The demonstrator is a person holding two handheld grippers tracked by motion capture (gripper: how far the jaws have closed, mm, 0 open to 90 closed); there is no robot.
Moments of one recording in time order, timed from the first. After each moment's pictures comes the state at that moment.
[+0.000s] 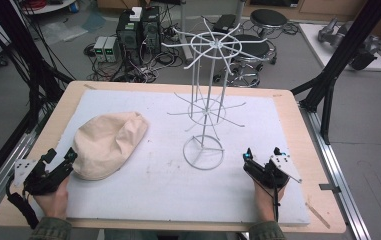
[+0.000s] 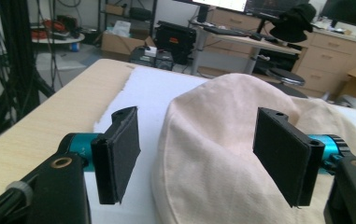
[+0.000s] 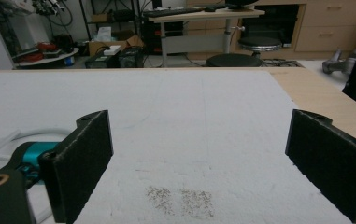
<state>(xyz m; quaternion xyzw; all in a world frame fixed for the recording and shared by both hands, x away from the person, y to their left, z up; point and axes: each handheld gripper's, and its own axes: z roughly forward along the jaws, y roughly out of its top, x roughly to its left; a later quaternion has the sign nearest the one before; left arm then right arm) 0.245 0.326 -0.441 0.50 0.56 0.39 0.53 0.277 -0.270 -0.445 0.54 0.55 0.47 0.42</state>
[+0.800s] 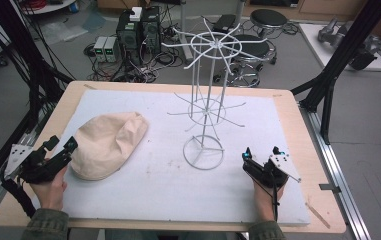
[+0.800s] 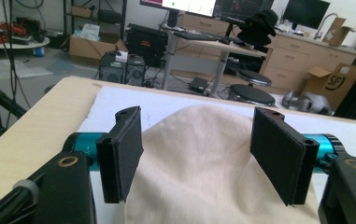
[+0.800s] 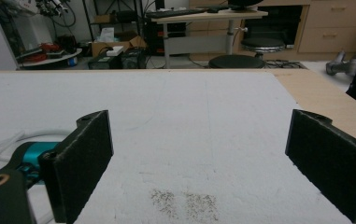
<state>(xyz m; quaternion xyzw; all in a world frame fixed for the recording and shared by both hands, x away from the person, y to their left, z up) 0.261 0.324 -0.399 0.52 0.53 0.36 0.56 0.279 -0.269 -0.444 0.54 0.56 0.47 0.42</state>
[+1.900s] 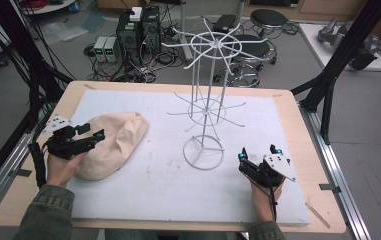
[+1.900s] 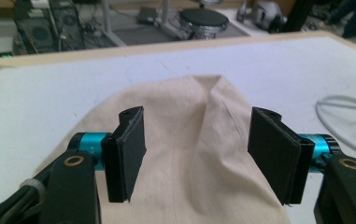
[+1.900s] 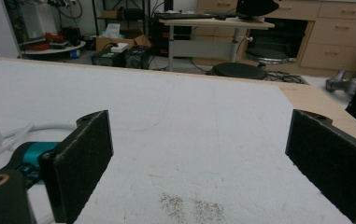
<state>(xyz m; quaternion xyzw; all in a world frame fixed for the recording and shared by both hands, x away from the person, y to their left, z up) 0.325 0.287 -0.375 0.69 0.47 0.24 0.49 0.277 -0.258 -0.438 0.51 0.58 0.46 0.44</state>
